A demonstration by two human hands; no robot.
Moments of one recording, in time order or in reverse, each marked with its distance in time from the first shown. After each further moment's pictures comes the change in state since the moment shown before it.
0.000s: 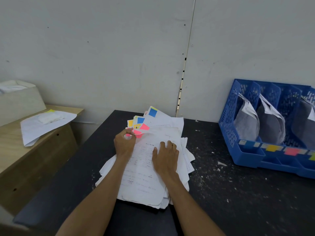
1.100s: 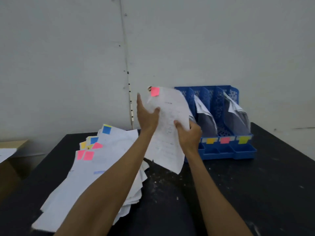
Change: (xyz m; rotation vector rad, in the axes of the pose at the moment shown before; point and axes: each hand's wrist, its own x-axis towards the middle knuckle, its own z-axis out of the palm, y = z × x) left_hand -0.086 0.228 0.169 -0.311 -0.249 0.280; right_hand 0.019 0.152 -0.211 0.935 0.586 0.094
